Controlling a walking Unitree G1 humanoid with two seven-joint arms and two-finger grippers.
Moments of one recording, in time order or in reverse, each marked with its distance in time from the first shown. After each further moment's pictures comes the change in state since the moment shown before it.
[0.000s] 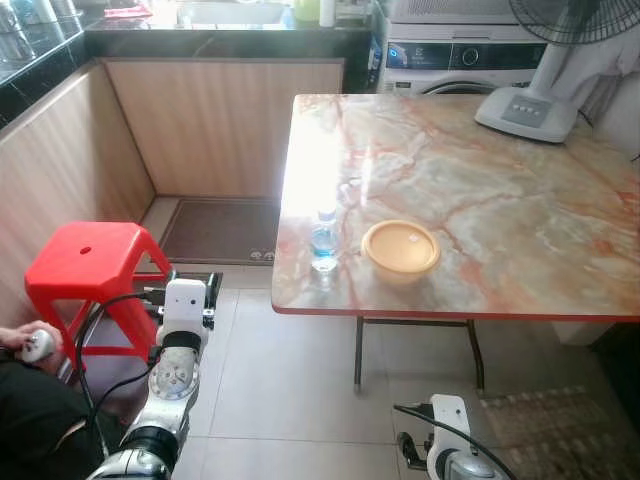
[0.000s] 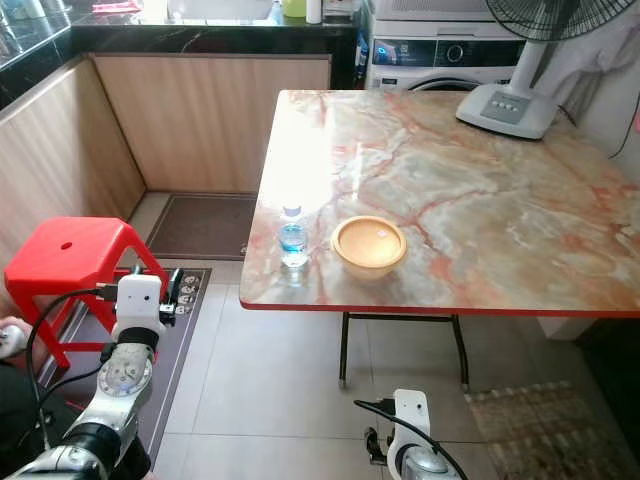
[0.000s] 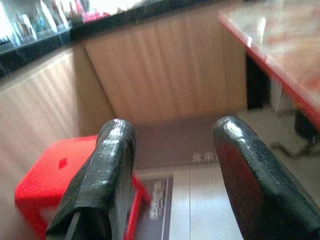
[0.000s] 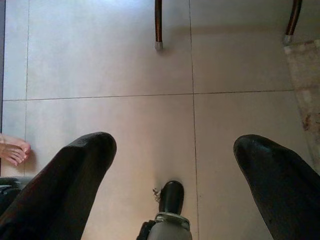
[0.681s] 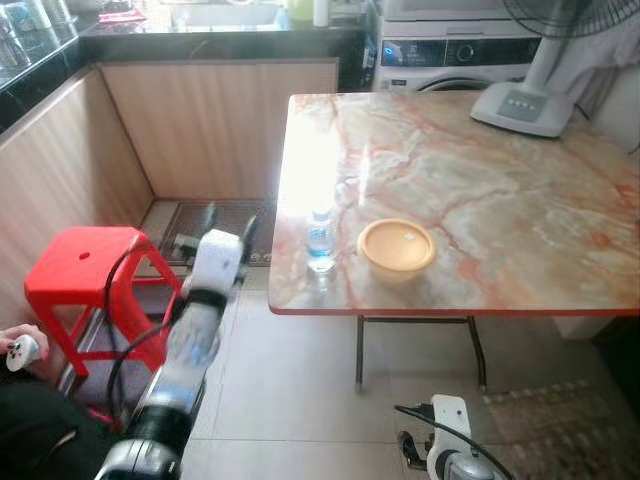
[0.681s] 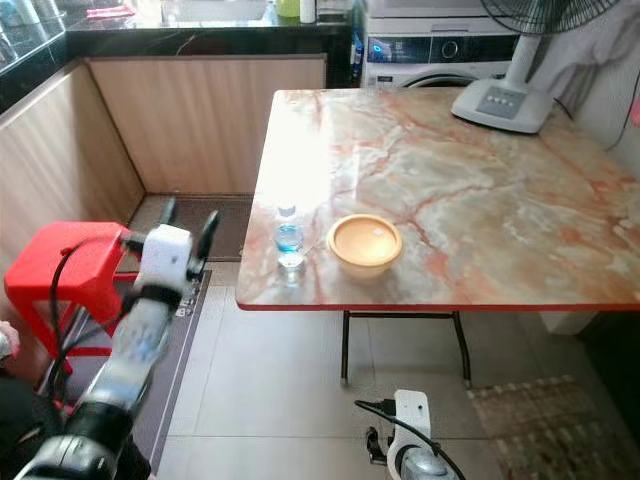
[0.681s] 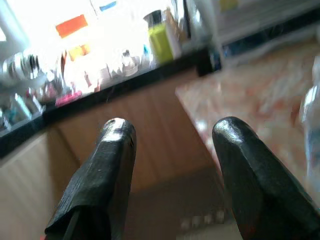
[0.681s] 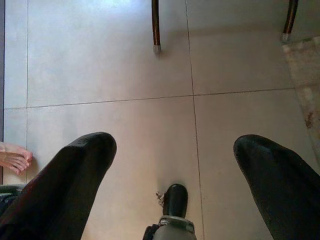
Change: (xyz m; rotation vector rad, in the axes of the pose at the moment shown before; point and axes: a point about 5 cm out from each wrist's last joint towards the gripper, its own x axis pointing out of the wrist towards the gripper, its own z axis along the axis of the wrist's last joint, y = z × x) left arm 0.012 -0.022 0.054 0.061 -0.201 -0.150; right arm 0.000 0.001 -0.003 0.011 -0.025 -0.023
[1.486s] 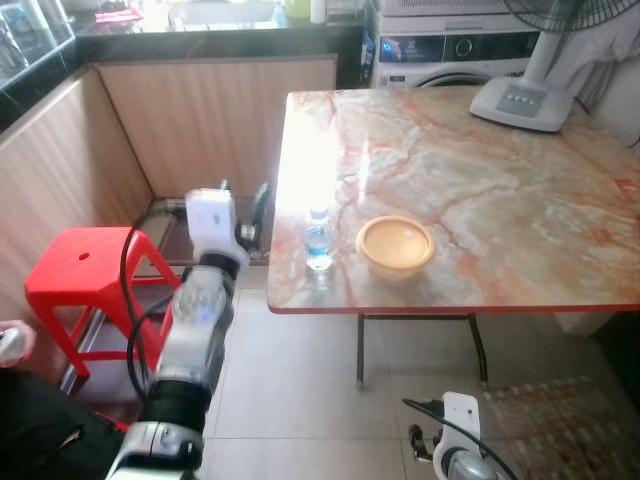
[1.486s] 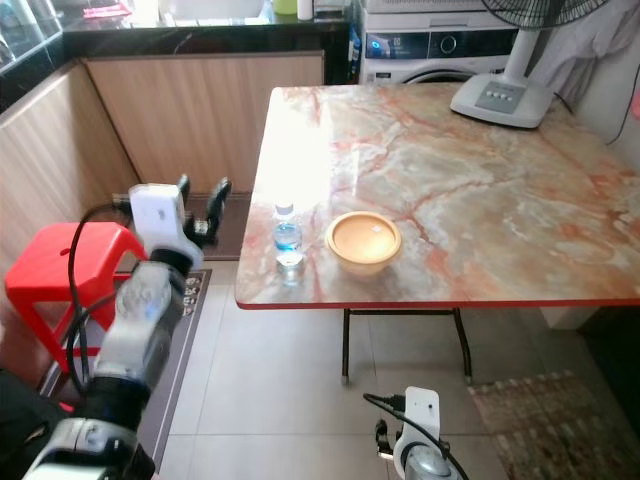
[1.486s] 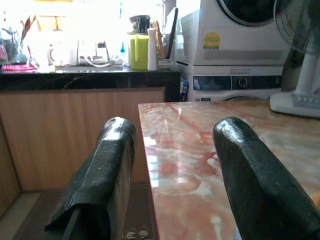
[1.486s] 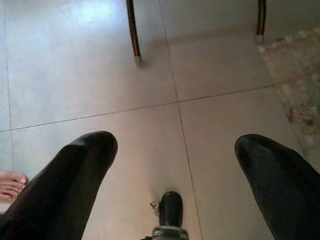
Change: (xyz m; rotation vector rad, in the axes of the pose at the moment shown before) left arm 0.043 -0.002 0.058 -0.399 -0.042 -0.027; right arm 0.000 -0.008 0.006 0.052 -0.049 -0.085
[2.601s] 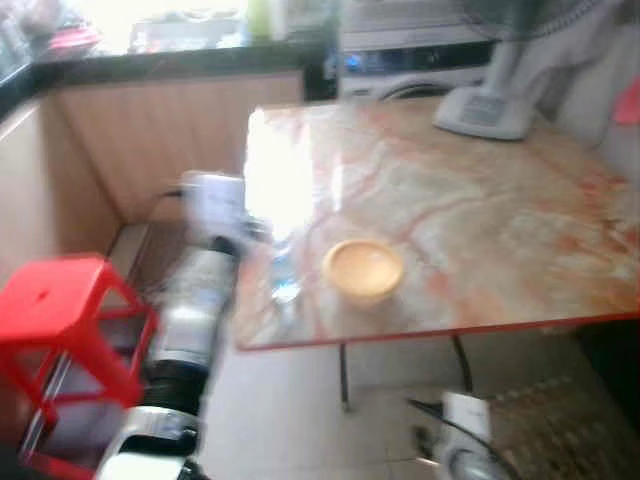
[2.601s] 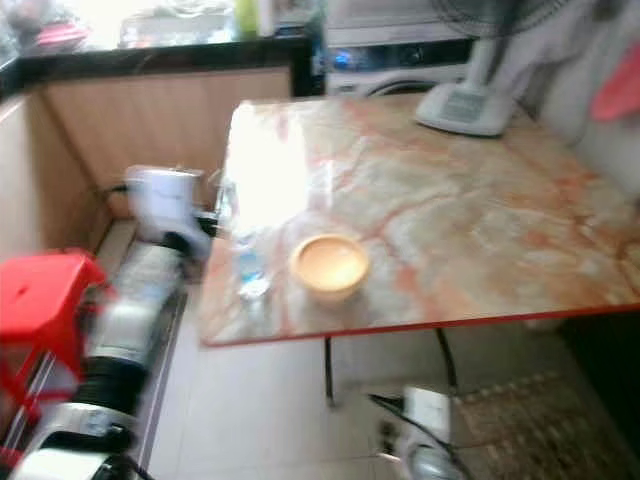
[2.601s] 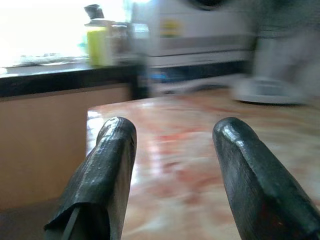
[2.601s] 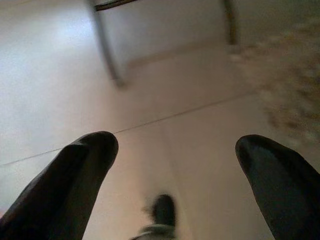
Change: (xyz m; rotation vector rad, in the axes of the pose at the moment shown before) left arm 0.010 -0.018 0.002 0.045 0.076 -0.104; right arm -0.001 -0.008 -0.002 0.012 0.006 -0.029
